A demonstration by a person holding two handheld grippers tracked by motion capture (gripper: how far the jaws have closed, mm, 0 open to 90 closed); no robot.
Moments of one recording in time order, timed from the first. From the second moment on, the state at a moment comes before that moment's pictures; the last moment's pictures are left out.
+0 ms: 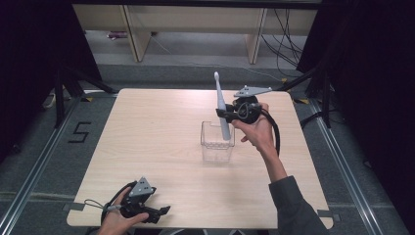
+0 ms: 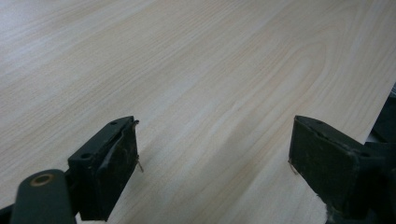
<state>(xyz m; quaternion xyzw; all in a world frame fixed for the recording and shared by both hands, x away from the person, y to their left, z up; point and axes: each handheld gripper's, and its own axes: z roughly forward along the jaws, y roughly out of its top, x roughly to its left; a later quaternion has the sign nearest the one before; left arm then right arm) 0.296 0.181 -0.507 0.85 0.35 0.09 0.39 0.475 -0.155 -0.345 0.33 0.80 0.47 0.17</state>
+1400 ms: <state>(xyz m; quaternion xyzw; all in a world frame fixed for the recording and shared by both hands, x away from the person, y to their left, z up) 0.296 0.180 -0.507 0.85 0.34 0.08 0.38 0.491 -0.120 -0.413 0.33 0.87 0.33 0.13</state>
